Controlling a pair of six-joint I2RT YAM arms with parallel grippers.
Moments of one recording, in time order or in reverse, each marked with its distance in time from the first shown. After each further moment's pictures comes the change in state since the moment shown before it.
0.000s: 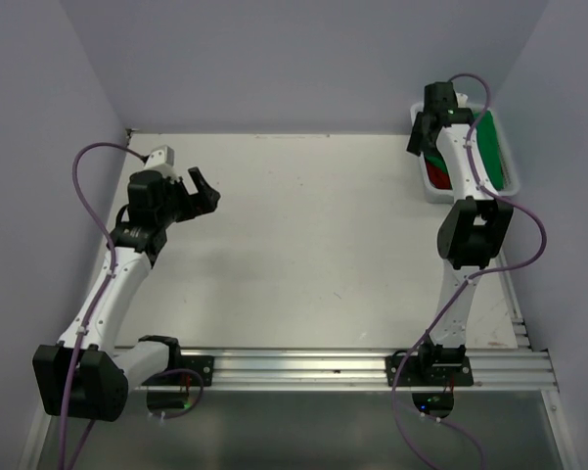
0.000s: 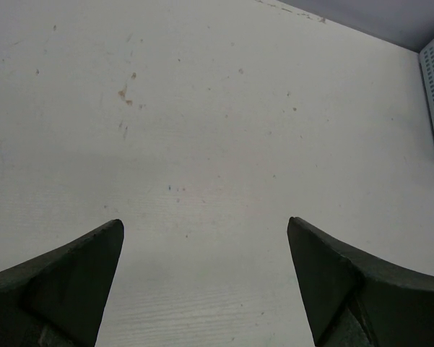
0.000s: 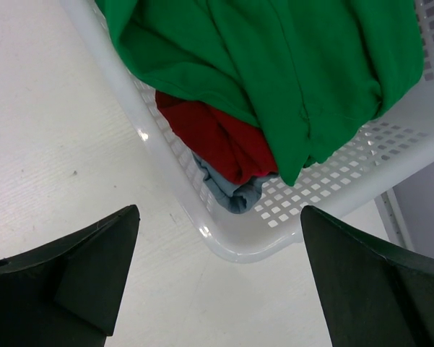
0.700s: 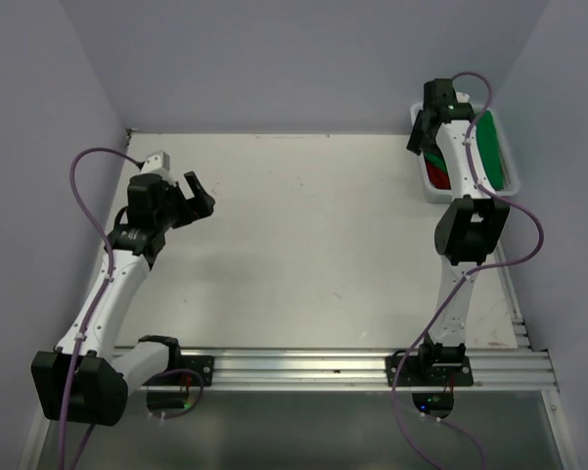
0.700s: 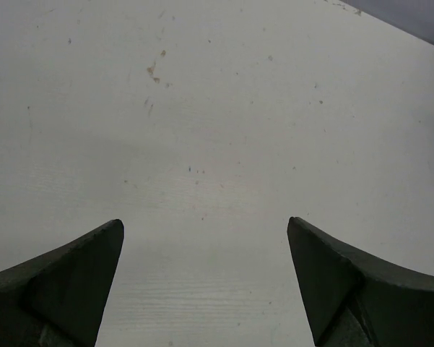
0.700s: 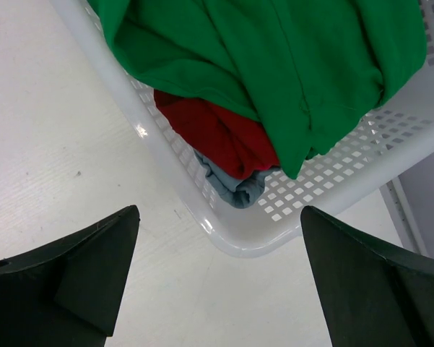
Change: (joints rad) left arm 0.000 -0.026 0.000 -0.096 -0.066 -0.027; right arm 0.000 0.056 0.114 -0.090 0.014 0.051
